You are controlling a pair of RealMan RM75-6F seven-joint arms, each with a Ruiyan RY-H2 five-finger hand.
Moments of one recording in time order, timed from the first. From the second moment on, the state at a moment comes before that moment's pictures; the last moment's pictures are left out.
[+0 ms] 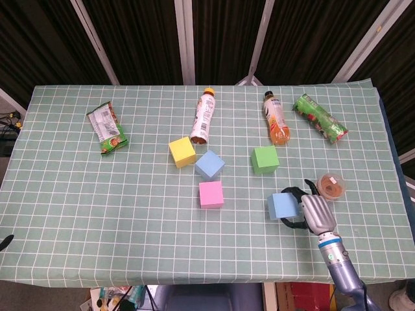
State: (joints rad) left arm 0.06 -1.02 -0.07 -1.74 1.43 1.62 0.06; right arm 0.36 -1.36 0.08 -1.62 -1.32 1.17 0.01
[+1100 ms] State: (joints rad) left arm 0.06 -1.03 -0.05 -1.74 1.46 1.62 0.08; right arm 0.12 -1.16 0.06 -1.52 -1.44 1.58 0.11
